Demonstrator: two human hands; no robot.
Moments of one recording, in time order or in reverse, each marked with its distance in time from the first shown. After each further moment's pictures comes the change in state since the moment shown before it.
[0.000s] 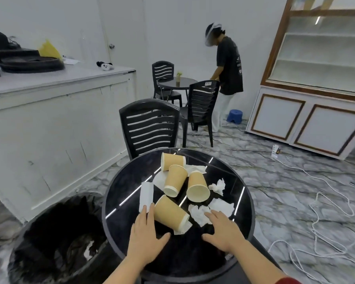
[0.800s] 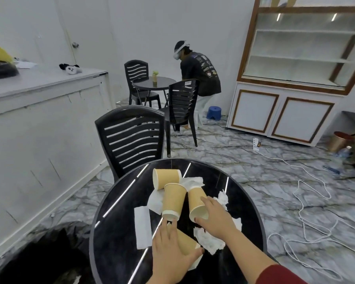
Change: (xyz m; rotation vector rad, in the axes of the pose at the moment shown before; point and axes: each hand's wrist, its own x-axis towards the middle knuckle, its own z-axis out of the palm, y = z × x) left_hand 0.073 0.031 0.010 -0.026 -0.105 0.093; right_hand 0.095 -0.040 -0.035 0.212 0.209 0.163
